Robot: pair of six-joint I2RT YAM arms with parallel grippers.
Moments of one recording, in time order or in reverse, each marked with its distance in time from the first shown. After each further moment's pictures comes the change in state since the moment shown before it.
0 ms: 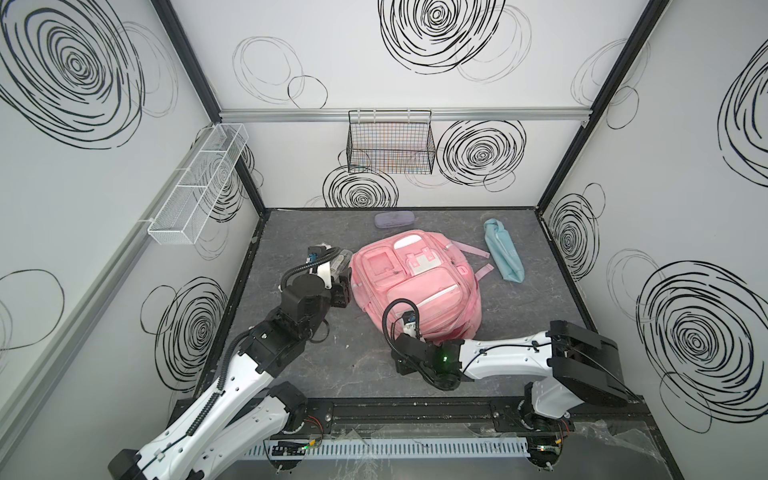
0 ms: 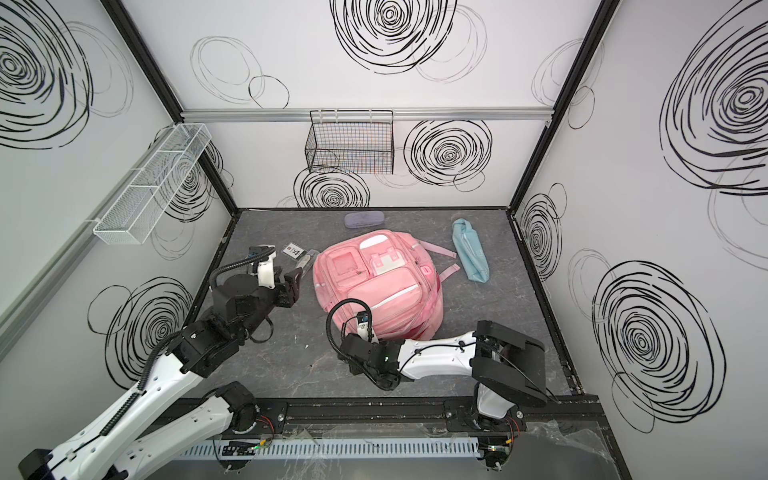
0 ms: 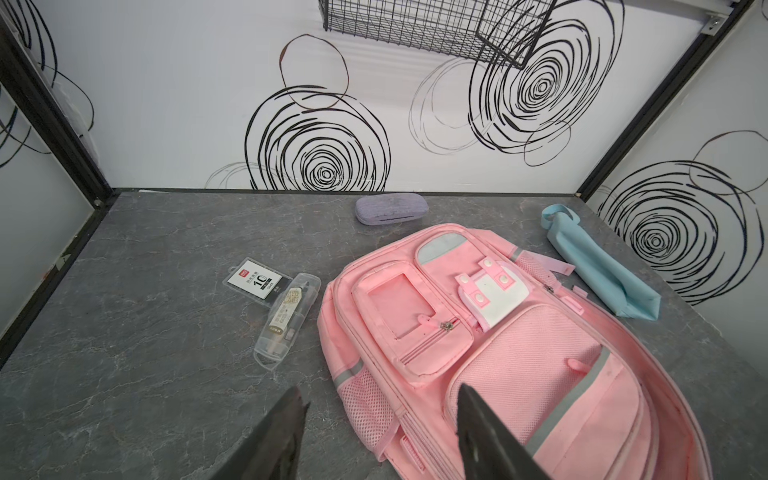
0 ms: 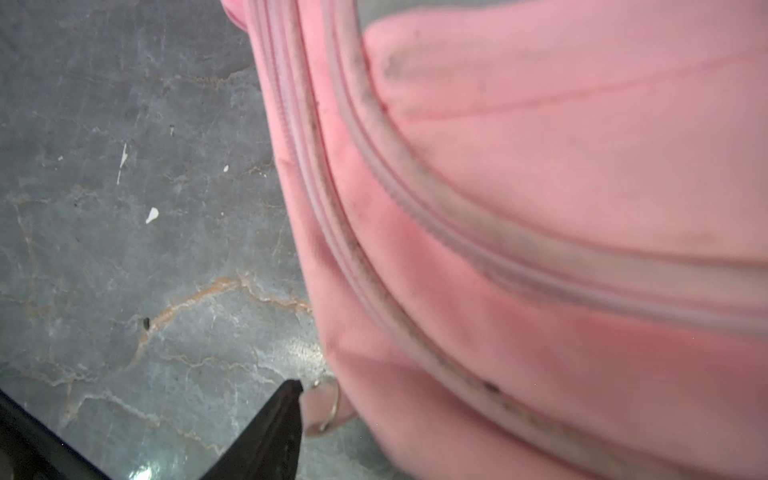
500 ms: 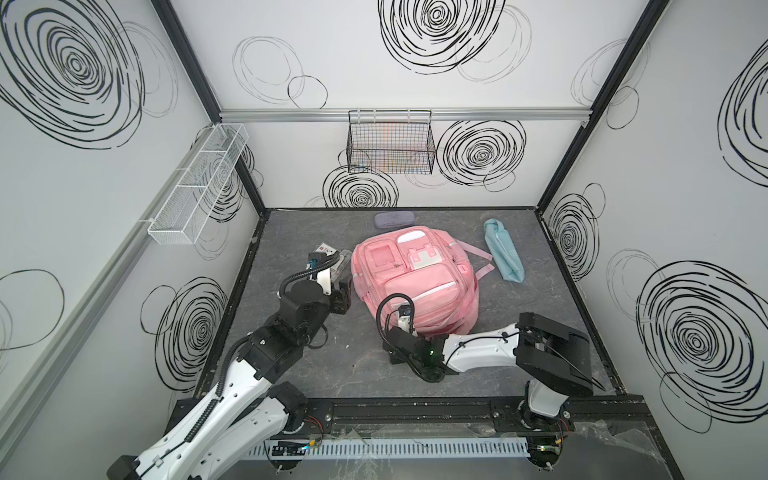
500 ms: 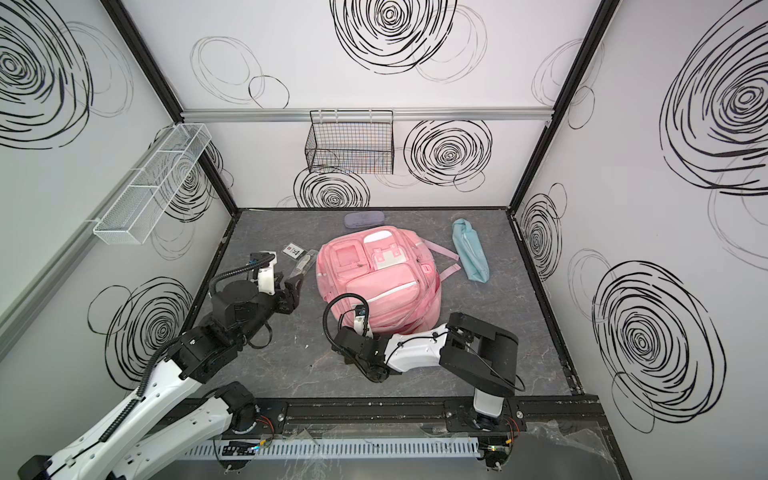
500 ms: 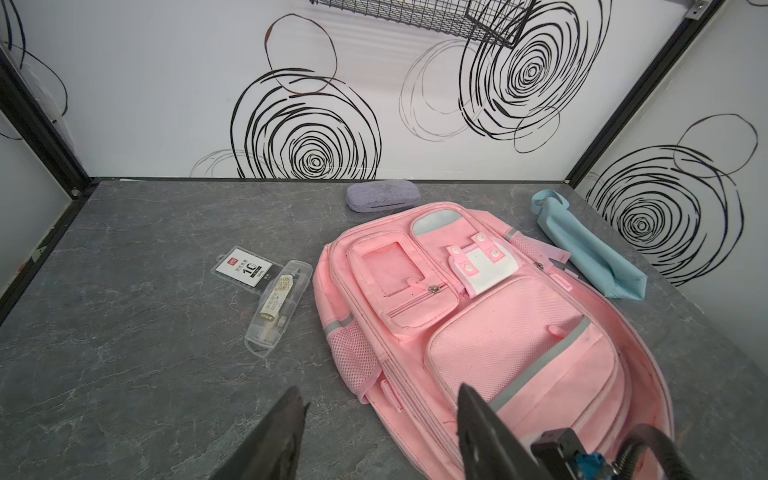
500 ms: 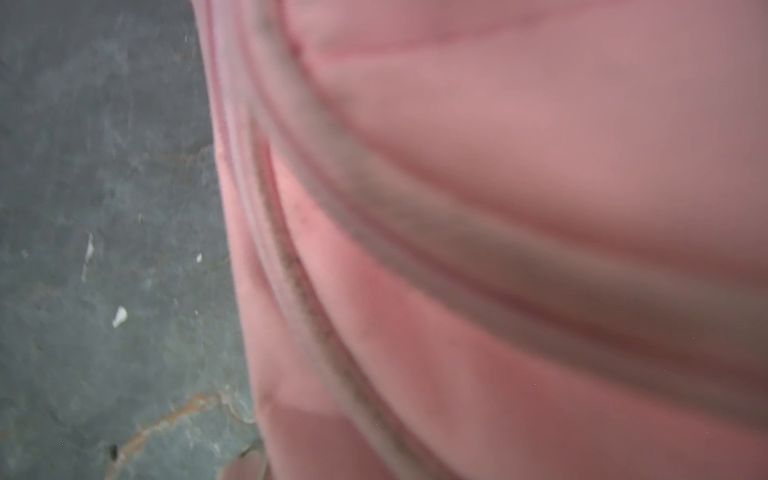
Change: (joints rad) left arm 0.000 -0.034 -0.040 -0.001 0.035 0.000; right arm -0.054 0.152 0.050 0.128 0.043 0.021
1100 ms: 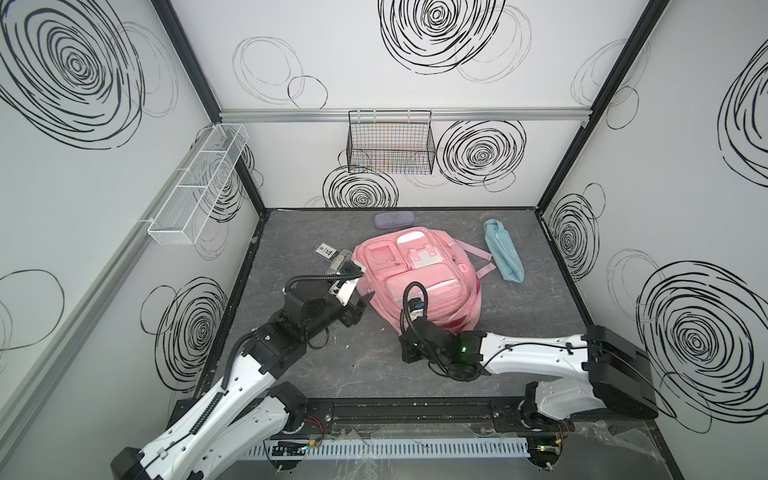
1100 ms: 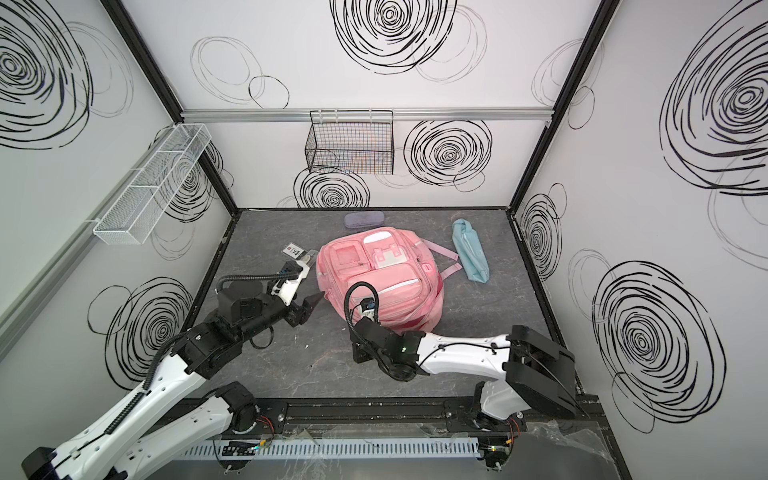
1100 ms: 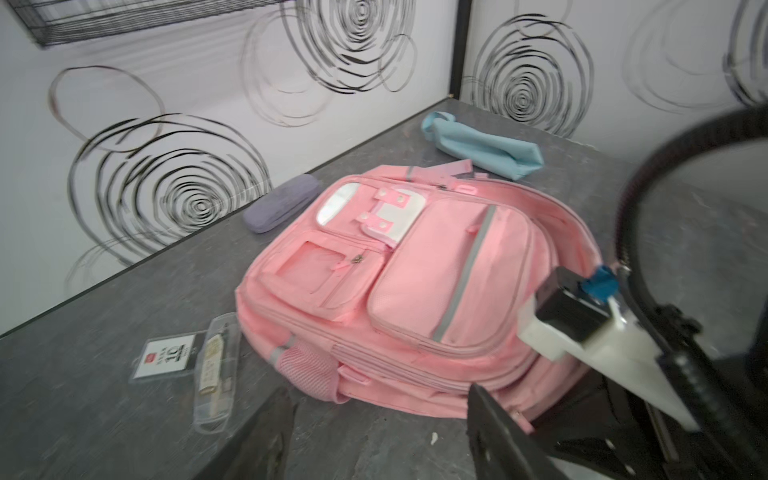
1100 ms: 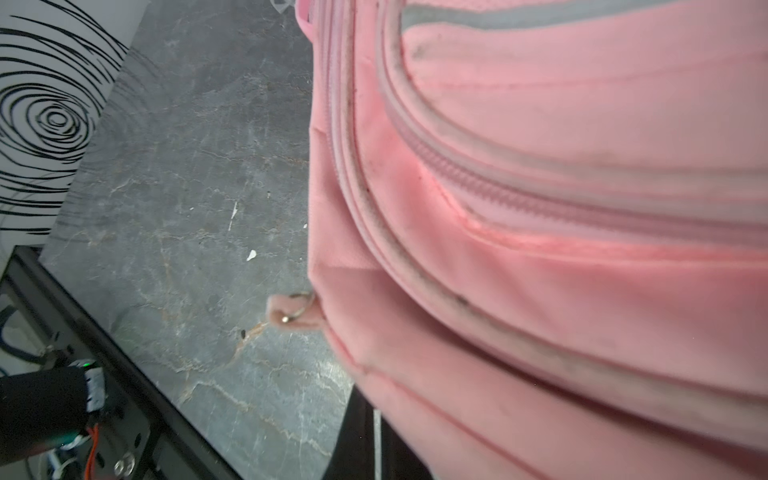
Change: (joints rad) left arm -0.026 0.049 -0.002 0.016 0.415 0.512; right arm -0.026 -0.381 -0.108 -0.095 -0.160 -0.157
